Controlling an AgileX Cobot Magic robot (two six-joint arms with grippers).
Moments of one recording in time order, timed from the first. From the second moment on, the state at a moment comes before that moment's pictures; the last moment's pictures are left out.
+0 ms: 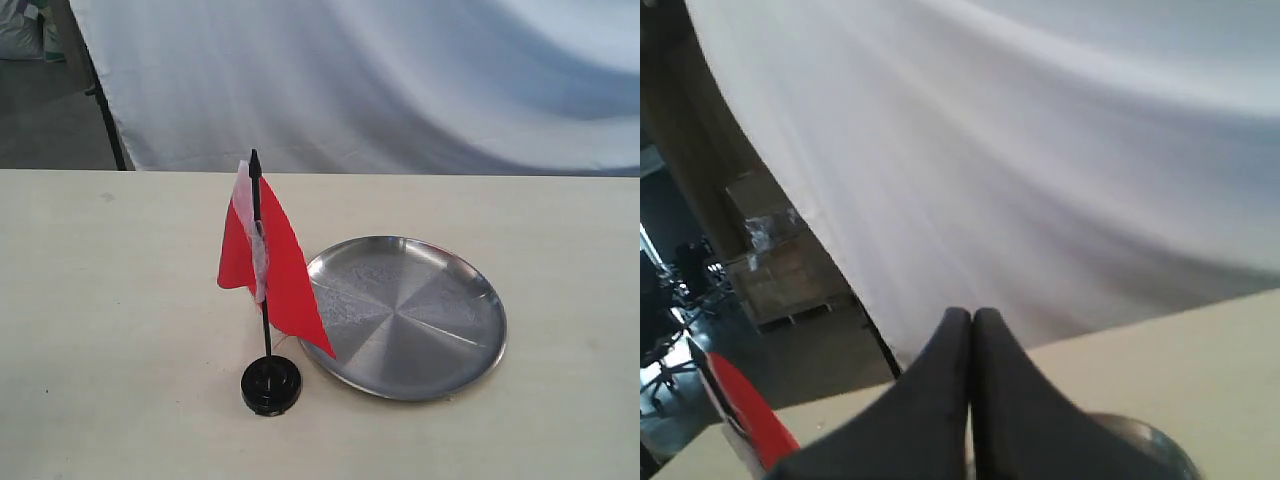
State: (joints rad) left arm 0.24 0.00 0.00 -0.14 0.36 0.06; right arm 0.21 0.00 -0.17 1.07 0.20 -0.60
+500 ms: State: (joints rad) left arm 0.24 0.00 0.00 -0.14 0.36 0.06; right arm 0.21 0.51 -0.52 1.08 0.45 -0.73
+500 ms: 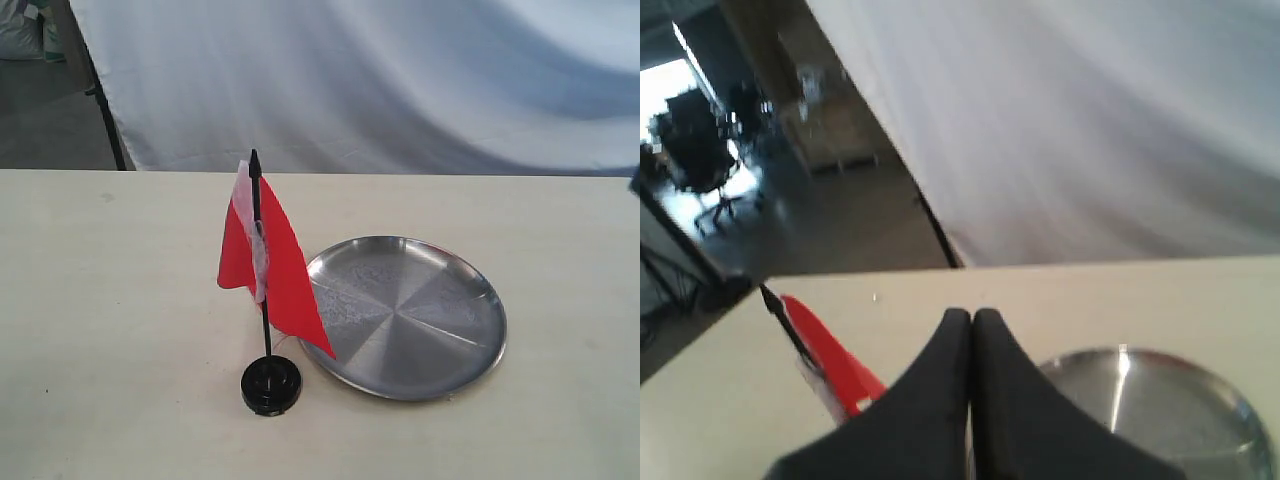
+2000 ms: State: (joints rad) left arm 0.24 0.00 0.00 -0.14 0.36 0.06; right arm 0.61 1.86 -0.78 1.74 0.81 -2.00
